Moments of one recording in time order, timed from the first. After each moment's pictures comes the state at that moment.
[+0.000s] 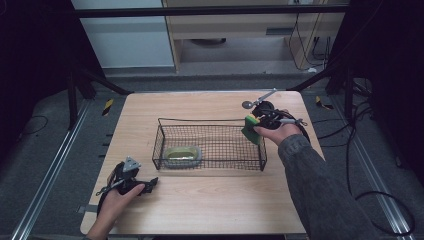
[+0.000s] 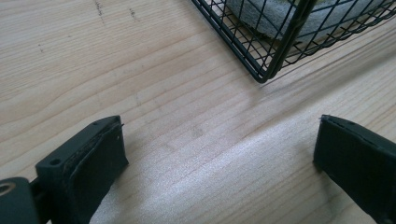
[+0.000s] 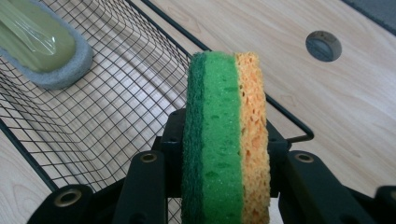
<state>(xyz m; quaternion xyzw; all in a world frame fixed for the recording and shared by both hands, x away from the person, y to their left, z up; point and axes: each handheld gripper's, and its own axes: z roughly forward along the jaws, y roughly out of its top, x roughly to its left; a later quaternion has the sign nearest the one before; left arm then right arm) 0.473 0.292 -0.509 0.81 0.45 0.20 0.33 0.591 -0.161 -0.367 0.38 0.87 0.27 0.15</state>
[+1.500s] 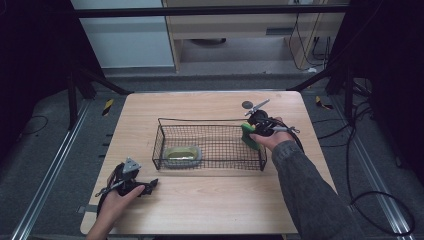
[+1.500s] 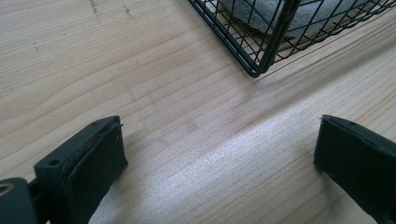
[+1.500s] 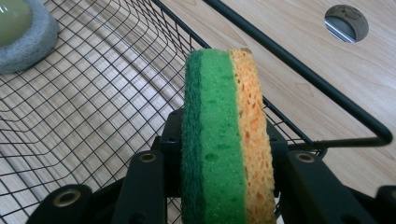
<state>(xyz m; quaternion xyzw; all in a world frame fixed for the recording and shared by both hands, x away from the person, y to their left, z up) 0.470 0.292 -0.509 0.81 0.44 0.20 0.34 0.603 -0.153 -0.412 0.38 0.88 0.25 0.15</state>
